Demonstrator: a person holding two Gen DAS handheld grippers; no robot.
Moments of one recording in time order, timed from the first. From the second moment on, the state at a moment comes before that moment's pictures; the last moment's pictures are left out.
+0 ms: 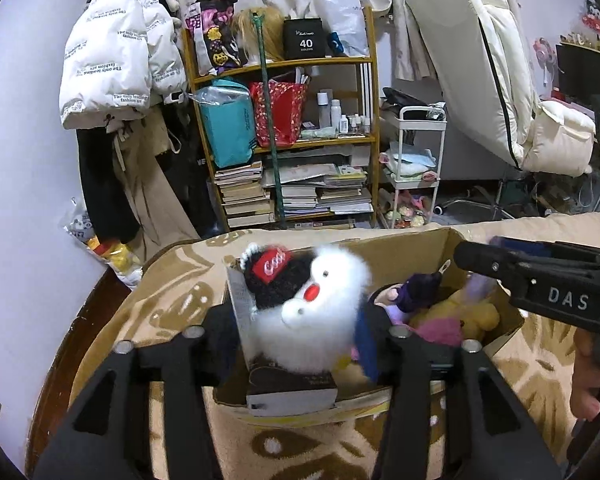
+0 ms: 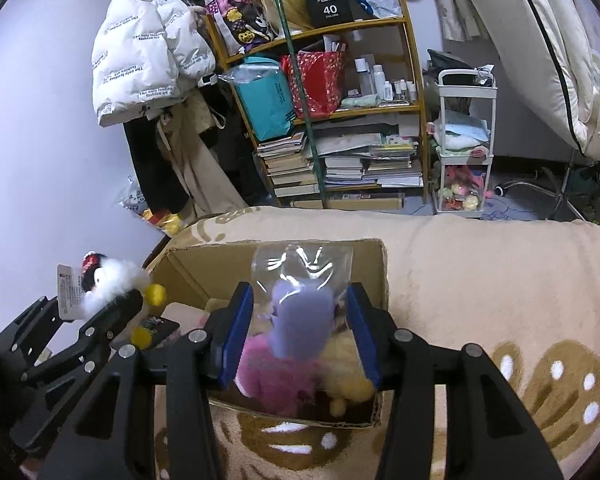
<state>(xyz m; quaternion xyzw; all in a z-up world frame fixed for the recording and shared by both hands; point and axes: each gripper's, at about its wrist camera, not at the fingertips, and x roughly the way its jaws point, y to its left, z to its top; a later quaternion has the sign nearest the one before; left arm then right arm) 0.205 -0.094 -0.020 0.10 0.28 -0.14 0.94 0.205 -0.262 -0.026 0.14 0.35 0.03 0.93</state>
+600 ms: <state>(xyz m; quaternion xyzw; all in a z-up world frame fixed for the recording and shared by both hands) 0.178 -0.065 0.003 0.08 0.27 -0.11 0.95 0.179 -0.268 -0.004 0.14 0.33 0.01 0.93</state>
